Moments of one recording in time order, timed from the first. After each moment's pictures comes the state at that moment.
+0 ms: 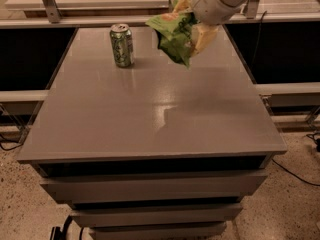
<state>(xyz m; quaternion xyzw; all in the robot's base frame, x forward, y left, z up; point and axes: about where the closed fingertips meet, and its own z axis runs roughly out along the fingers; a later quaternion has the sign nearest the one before) 0.628 -0.063 0.994 -0.82 0.43 -0.14 0.34</state>
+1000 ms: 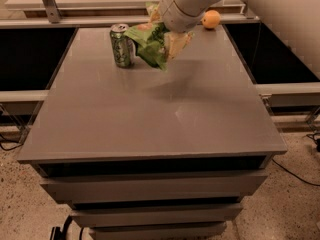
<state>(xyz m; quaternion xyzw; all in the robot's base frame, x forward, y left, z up) 0.668 -0.010 0.956 -0.83 0.43 -0.13 0.32</state>
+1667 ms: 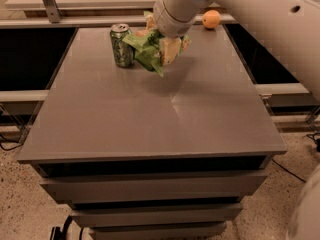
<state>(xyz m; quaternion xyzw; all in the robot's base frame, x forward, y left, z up) 0.688 0.001 0.928 -0.84 0.45 -0.12 0.30</state>
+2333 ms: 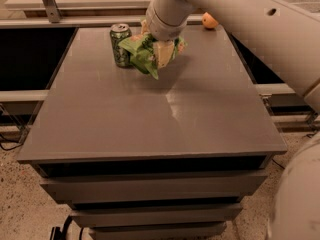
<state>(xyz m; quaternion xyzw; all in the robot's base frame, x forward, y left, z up) 0.698 0.016 0.912 -0.84 0.46 -0.13 0.28</state>
